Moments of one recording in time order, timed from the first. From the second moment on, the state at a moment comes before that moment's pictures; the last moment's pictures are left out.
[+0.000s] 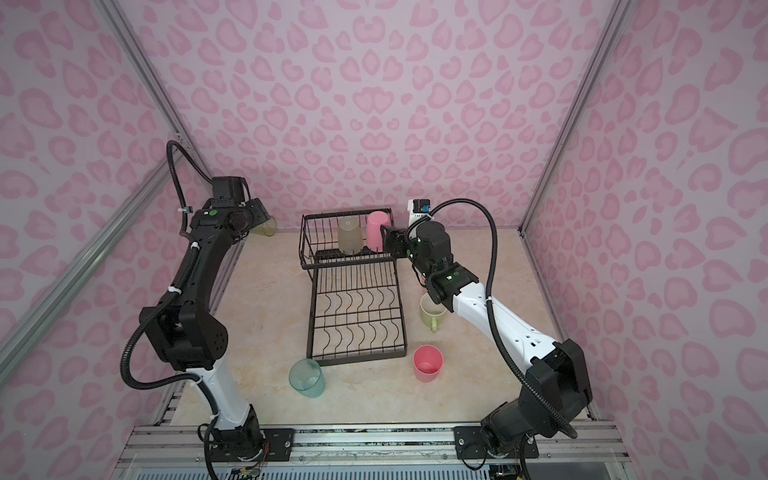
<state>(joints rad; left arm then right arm) 0.03 1.95 2.02 -0.74 -0.26 -0.41 0.54 1.49 1.27 0.05 0.08 0.37</state>
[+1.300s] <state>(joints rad) 0.10 2.64 2.43 -0.31 -0.45 0.23 0.51 1.56 0.98 0.66 -0.16 0.21</state>
